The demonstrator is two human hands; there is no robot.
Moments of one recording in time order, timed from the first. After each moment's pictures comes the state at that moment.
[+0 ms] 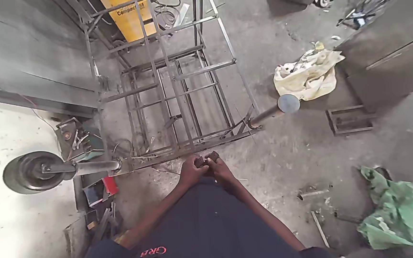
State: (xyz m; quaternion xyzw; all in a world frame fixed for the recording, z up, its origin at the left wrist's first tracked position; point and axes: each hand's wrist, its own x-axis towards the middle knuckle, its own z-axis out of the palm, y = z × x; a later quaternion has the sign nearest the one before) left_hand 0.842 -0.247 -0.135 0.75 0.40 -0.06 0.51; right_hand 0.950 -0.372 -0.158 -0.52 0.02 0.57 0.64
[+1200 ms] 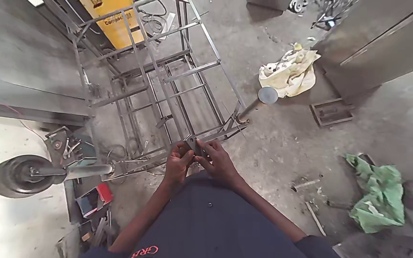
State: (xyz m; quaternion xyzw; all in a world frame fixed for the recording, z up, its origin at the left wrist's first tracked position) left_hand 0.842 -0.263 -0.058 0.42 0.25 0.21 0.85; right_hand 0.960 -0.397 -0.041 -0.76 -0.39 0.25 0.44
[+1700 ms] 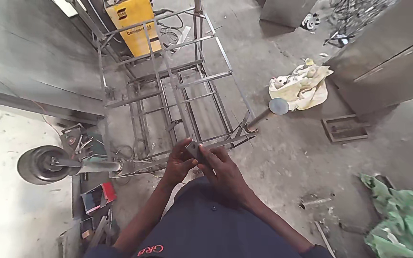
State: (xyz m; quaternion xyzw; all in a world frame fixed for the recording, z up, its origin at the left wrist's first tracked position) left_hand 0.828 -0.231 -0.047 0.50 0.01 0.25 0.83; right_hand 0.936 -0.391 0.012 -0.75 -0.49 0.12 0.42
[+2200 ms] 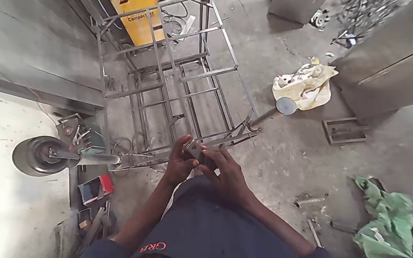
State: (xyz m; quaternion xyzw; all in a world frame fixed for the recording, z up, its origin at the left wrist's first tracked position) left_hand 0.819 -0.229 -0.050 0.46 0.01 0.26 0.85; right_hand 0.925 -0.383 0.008 -0.73 -0.48 0.13 0.47
